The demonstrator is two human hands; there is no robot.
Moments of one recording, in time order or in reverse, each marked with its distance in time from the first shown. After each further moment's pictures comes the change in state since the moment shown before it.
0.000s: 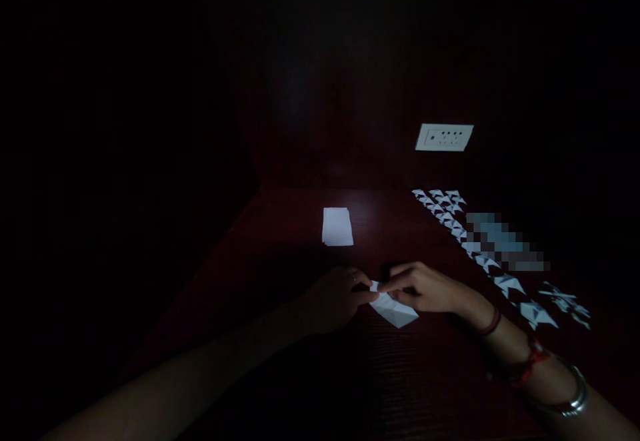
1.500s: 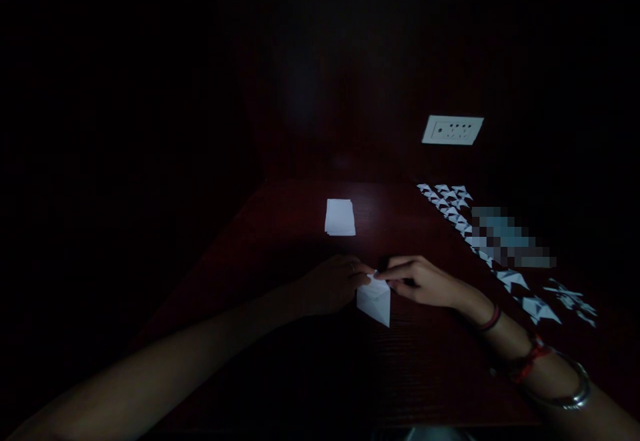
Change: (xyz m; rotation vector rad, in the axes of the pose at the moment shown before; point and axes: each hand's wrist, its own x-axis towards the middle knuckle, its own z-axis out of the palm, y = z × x) left_hand -0.005 -0.005 0.002 -0.045 -0.025 0.015; right_hand -0.002 -0.004 0.010 0.103 0.081 0.002
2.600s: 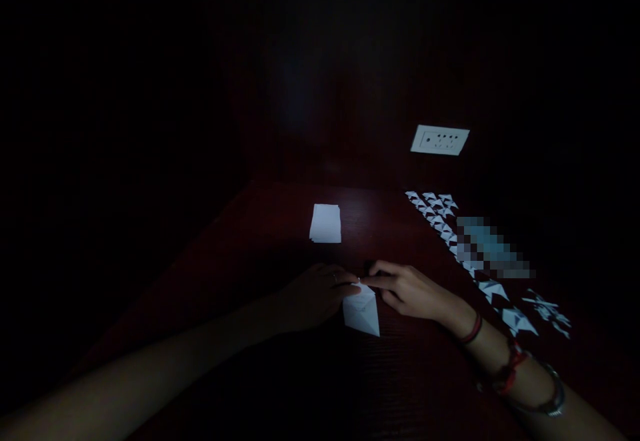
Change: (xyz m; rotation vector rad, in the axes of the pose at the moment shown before) left_hand 0.002 0.000 0.000 0.010 -0.001 -0.033; right_hand -0.005 0.009 -0.003 -0.241 0.002 0.047
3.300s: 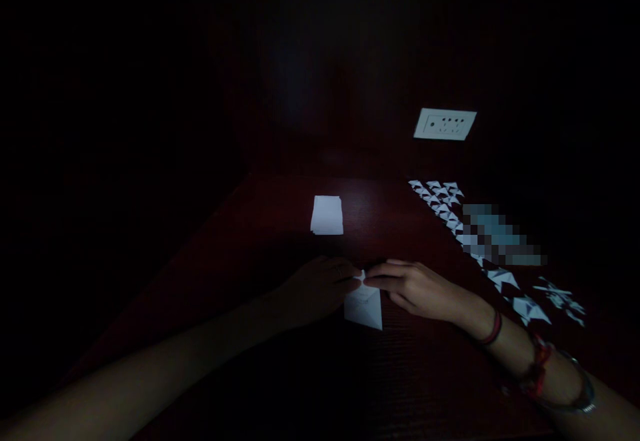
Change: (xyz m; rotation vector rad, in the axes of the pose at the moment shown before) left_hand 0.001 0.002 0.000 0.086 0.007 0.020; right_hand -0.004 -0.003 0.003 -0.045 0.003 -0.126
